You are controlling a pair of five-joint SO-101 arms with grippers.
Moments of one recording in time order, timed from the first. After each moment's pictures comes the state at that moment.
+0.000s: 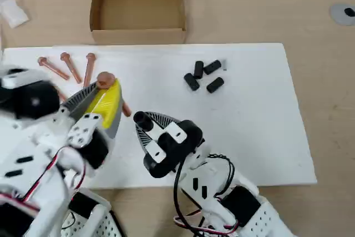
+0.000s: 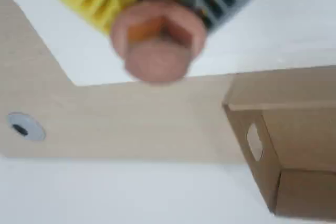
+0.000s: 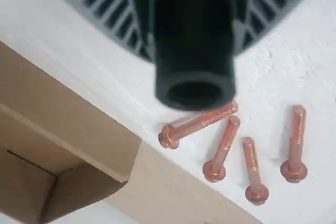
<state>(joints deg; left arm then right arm) 22.0 -76.5 28.3 63.3 7.9 -49.8 -101.8 84.9 35.7 0.8</state>
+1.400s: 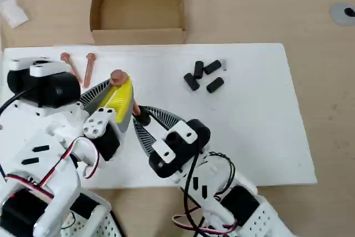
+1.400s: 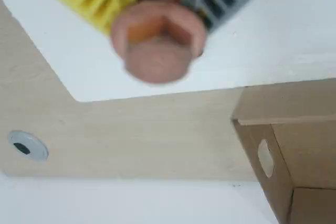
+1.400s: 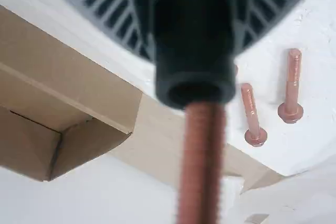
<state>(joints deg) 23.7 -76.1 33.7 59.2 7.9 -49.8 -101.8 85.9 28.3 -2.0</state>
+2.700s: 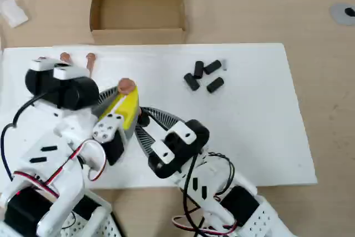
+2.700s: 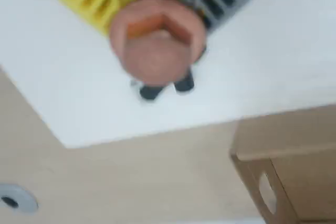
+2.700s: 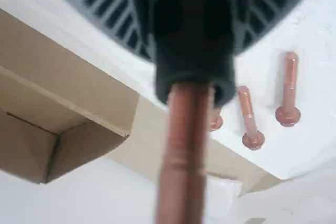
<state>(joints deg) 26.8 -77.2 36.4 63.1 3.9 -49.8 -101.8 86.0 28.3 -2.0</state>
